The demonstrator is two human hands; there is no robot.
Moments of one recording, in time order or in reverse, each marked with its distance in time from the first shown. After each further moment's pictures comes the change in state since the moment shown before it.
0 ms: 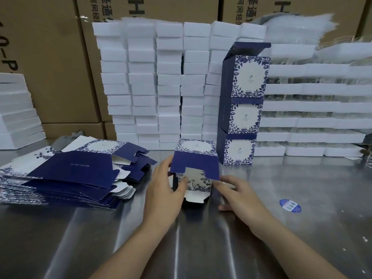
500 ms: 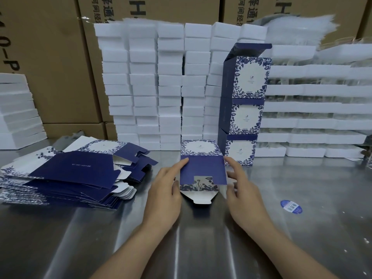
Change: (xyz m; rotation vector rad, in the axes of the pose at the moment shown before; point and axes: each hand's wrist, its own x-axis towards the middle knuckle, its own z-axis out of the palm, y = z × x) left_hand 0.000 -0.008 -0.002 0.050 -0.094 0.052; right_hand -0.006 0.006 -0.003 -0.469 0.188 -0.382
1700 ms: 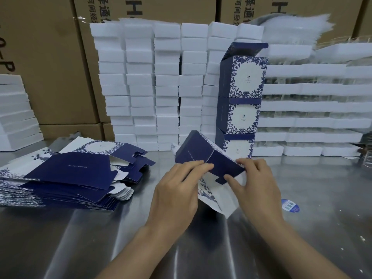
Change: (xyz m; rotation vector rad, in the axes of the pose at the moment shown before) left_hand -0.009 0.046 -0.003 0.250 0.058 0.550; right_hand 0.015 0.009 -0.020 -0.440 0.253 -0.015
